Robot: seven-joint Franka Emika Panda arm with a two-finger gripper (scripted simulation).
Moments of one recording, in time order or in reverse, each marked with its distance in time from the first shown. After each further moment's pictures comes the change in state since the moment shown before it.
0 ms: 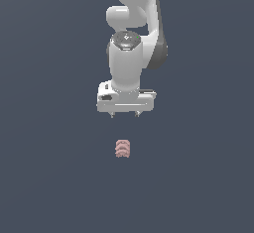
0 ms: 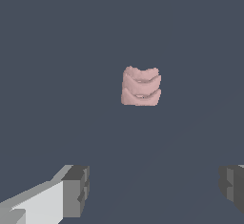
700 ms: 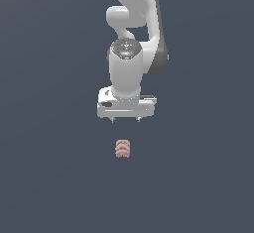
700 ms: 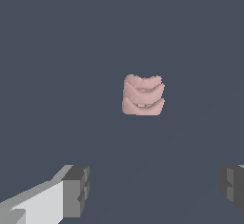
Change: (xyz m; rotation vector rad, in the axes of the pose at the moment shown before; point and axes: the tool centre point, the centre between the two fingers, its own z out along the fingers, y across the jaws) arm 0.016 -0.001 0.011 0.005 -0.003 0.006
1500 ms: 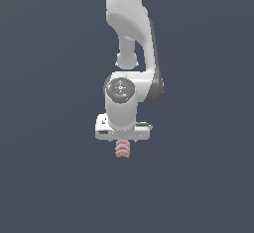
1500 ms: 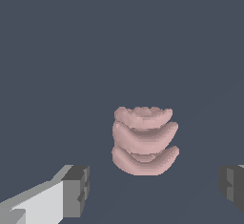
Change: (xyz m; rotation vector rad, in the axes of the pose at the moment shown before) arm 0.051 0.012 0.071 0.011 -0.039 0.040
